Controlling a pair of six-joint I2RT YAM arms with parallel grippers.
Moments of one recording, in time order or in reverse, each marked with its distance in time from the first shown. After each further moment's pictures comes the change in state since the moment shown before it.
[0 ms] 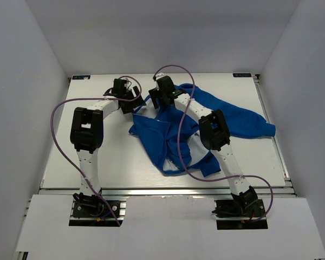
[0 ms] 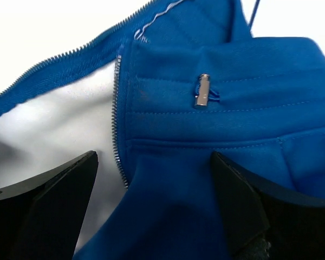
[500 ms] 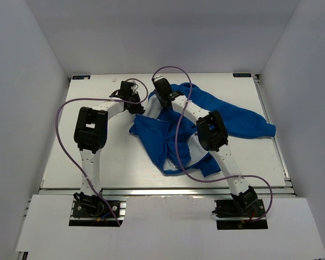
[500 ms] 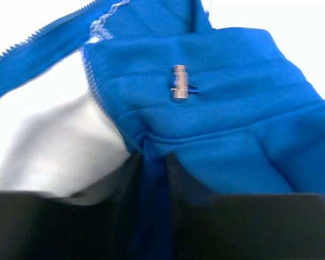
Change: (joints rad) left arm -0.054 0.024 -0.002 0.004 -0.030 0.061; right arm 0.026 0.029 0.008 0.010 0.215 -0.096
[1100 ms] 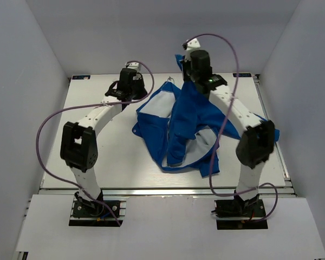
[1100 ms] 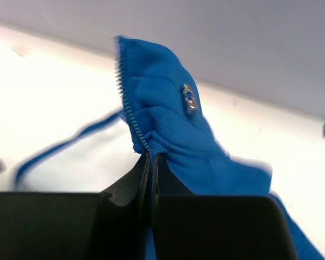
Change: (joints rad) left arm -0.098 -0.323 -0.048 0.014 -0.171 0.125; right arm -0.135 -0.630 -0.395 0.140 -0.172 0.049
